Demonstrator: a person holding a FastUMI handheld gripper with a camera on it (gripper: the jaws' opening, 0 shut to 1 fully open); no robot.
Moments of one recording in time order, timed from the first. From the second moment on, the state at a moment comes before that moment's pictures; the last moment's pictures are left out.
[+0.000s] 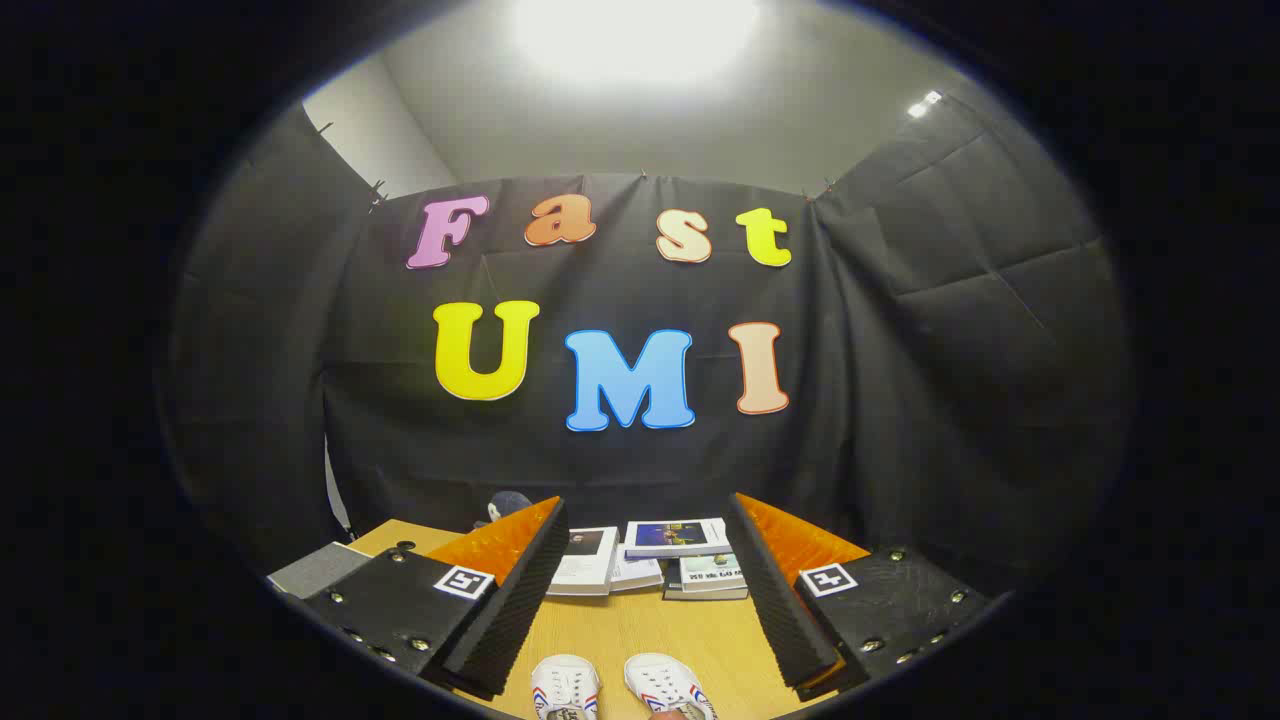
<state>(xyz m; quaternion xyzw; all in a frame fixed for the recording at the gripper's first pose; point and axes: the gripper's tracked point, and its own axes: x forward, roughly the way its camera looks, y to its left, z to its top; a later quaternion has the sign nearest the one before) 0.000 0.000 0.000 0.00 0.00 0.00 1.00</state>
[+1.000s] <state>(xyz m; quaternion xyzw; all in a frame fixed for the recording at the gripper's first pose) -0.025 0.028 -0.017 0.02 0.01 0.04 1.00</state>
